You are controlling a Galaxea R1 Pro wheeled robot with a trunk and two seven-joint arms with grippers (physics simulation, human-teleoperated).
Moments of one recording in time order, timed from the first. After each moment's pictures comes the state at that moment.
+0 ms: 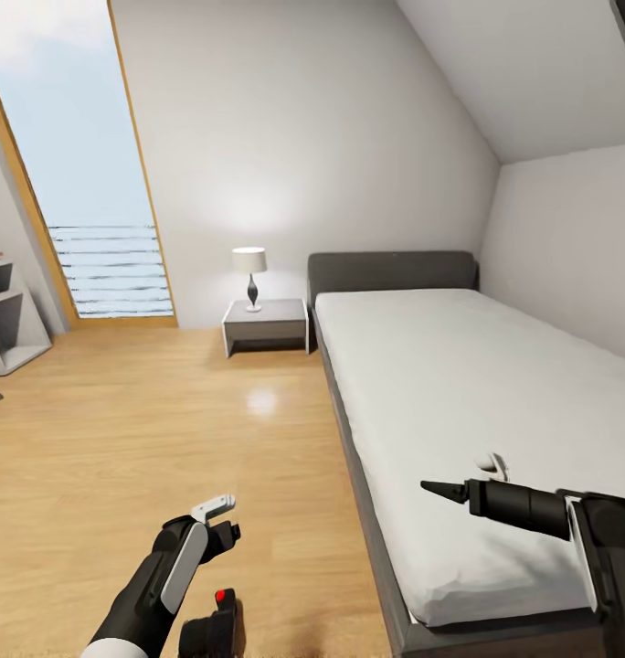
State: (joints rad) left arm -0.44 -0.09 0.03 -0.97 0.44 0.73 0.40; right arm -0.37 -0.15 -0.40 -1.46 0.24 1.04 1.37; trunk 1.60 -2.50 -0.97
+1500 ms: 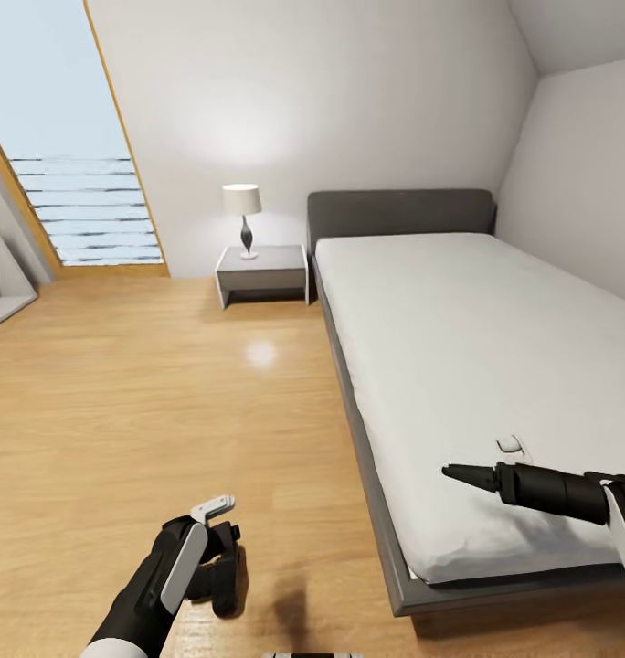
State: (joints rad) left arm -0.44 -0.09 0.03 -0.96 0.44 0.73 0.40; right arm -0.38 -0.36 -0.28 -1.47 -0.14 1.04 1.38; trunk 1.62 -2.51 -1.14
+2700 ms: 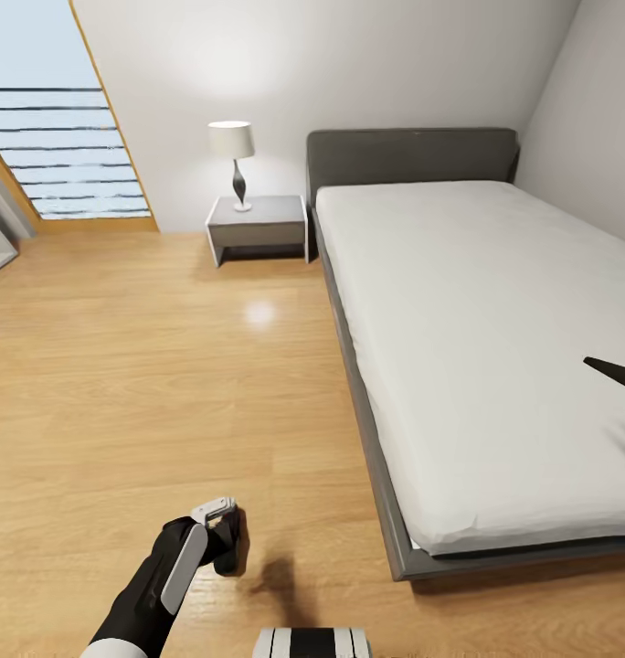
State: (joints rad) left arm -0.44 -0.09 0.03 -0.95 0.44 0.73 0.40; right arm -0.58 -0.51 -0.72 -1.47 -0.33 1.00 0.96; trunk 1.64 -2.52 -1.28
